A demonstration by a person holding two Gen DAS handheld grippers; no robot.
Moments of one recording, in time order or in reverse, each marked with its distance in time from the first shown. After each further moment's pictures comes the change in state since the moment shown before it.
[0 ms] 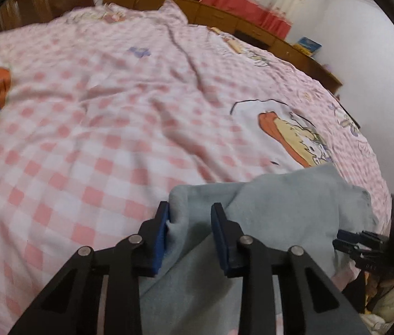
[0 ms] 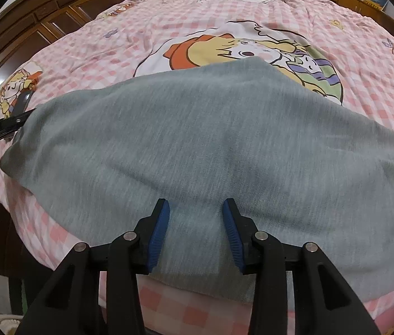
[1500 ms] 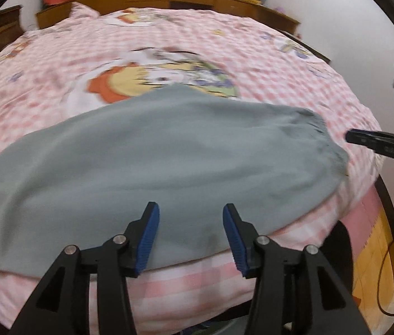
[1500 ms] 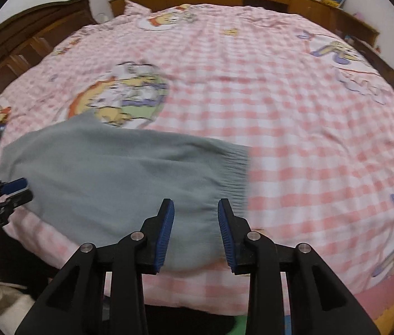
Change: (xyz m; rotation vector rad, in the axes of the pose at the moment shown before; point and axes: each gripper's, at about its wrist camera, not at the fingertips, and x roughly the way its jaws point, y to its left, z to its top) left arm 0.036 -0.271 -0.074 0.246 0.123 0.000; right arm -0.129 -0.198 -0.017 0.075 -0.061 -0.133
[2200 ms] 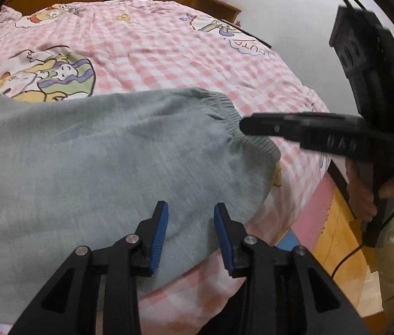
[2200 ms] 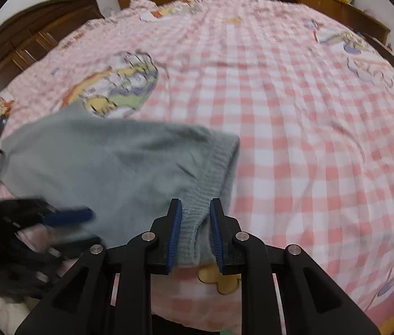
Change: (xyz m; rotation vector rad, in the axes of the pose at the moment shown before) left arm 0.073 -0.157 0.022 0.130 0.043 -0.318; right arm 0.043 -0.050 -0.011 -0.007 0.042 0.036
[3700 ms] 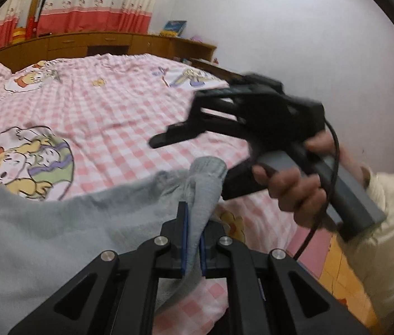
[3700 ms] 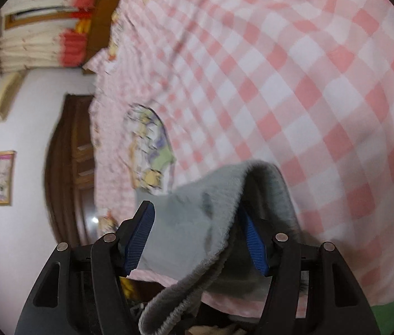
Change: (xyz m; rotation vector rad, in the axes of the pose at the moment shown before) left arm -0.024 -0.052 0.039 0.138 -0.233 -0.013; right arm 0.061 -0.069 0.046 0.799 0.219 0.647
